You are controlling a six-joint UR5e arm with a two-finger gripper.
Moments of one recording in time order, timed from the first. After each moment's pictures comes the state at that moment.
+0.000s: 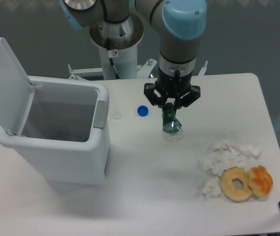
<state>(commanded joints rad) 2.52 -1.75 -1.44 -1.44 1.52 0.61</state>
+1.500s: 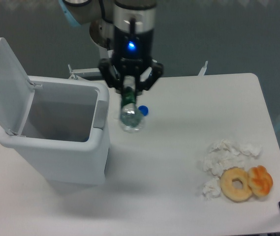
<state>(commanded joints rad) 2.32 -1.59 -1.44 -1.24 1.33 0.32</state>
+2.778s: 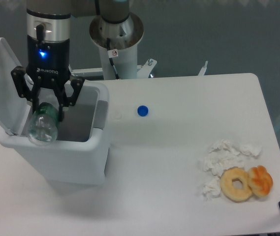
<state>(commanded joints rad) 2.15 -1.63 -1.52 -1.02 1.34 0.17</state>
